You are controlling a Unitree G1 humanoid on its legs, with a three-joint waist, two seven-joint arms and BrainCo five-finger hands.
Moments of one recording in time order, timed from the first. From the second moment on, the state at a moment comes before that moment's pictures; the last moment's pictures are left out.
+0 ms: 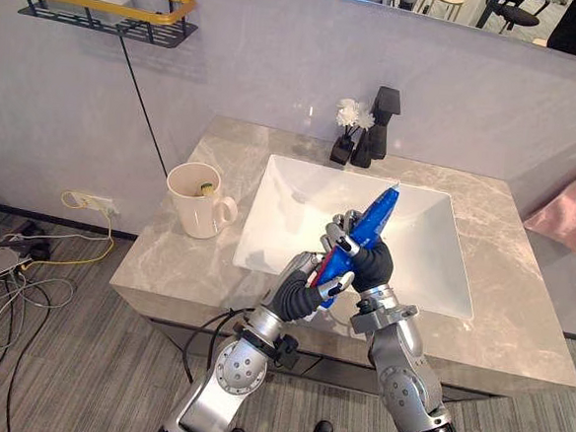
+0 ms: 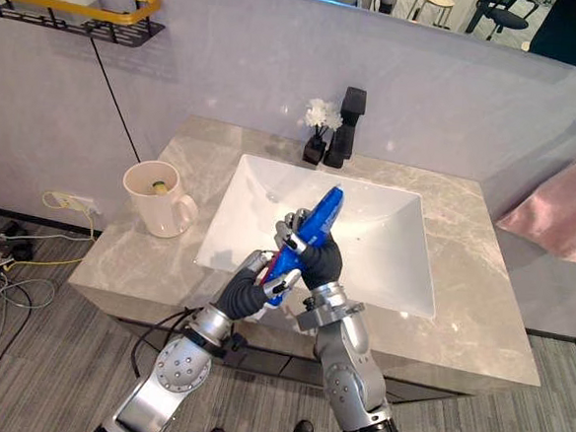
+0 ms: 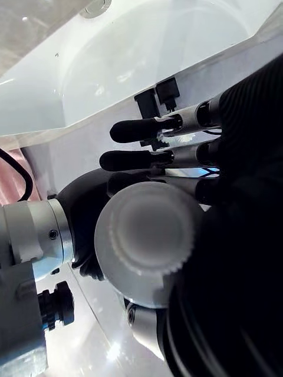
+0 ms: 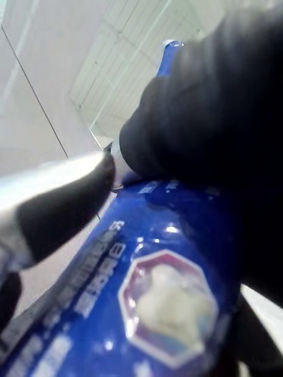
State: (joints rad) left arm 0.14 0.16 -0.41 -0.36 0.38 -0.16 0.07; right arm -0.05 -0.02 0.24 -0.22 0.70 -0.12 0.17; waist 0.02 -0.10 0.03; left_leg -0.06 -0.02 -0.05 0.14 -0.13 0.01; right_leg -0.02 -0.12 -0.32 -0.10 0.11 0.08
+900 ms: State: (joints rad) left arm 0.39 -0.06 0.48 -0.11 -0.02 -0.19 0.26; right arm -0.11 -0.02 -0.01 -0.26 0.63 -0.14 0.15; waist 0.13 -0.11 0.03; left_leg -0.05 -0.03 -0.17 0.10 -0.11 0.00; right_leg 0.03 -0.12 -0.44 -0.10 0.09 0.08
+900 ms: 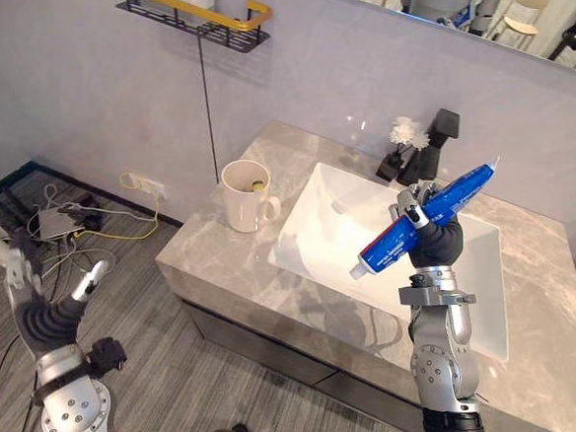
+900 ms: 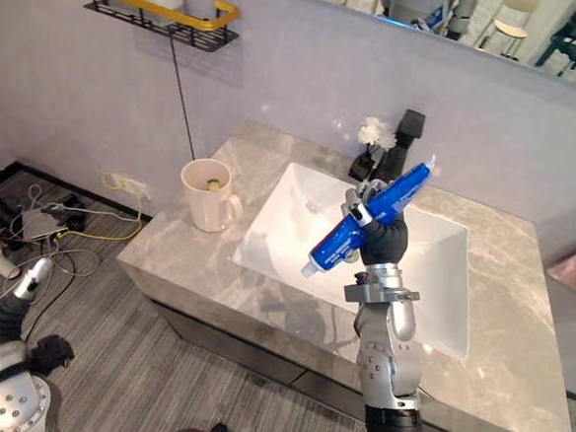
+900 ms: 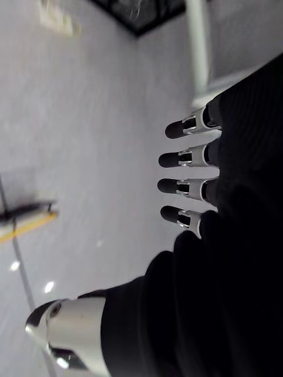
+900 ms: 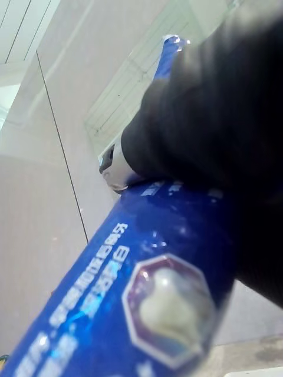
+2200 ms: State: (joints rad) left arm 0.22 0.10 0.23 0.84 0.01 -0.10 0.11; right arm -0.61 -0.15 0.14 -0.06 0.17 -0.22 -0.07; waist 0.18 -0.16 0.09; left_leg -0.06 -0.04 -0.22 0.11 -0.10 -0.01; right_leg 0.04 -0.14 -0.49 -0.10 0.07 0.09
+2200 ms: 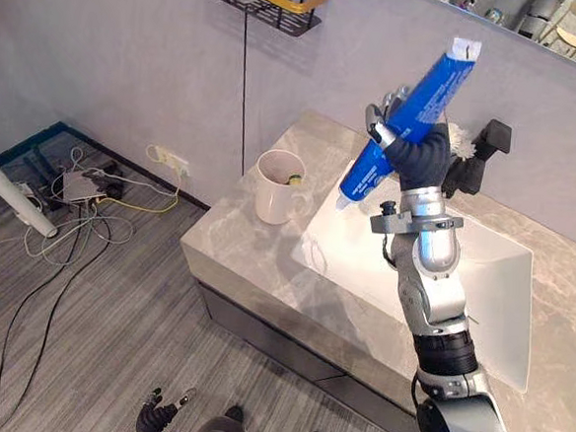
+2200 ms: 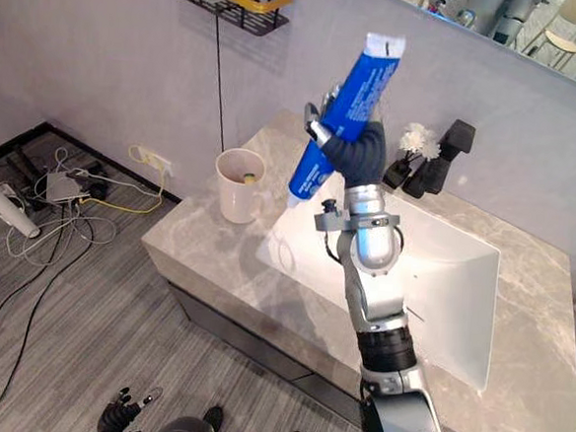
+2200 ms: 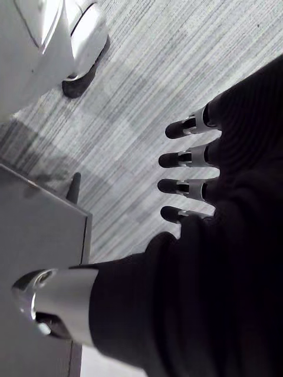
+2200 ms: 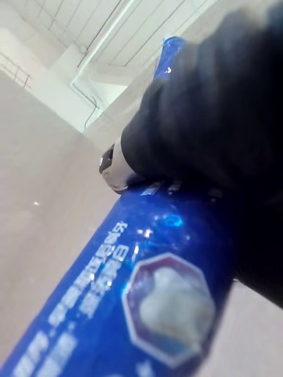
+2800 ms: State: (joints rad) left arm 0.21 0.13 0.21 0.87 0.02 -0.10 0.09; right arm -0.88 -0.21 0.17 0.16 0.13 -0.22 -0.11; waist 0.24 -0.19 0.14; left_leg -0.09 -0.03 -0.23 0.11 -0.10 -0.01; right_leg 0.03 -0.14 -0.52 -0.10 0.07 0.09
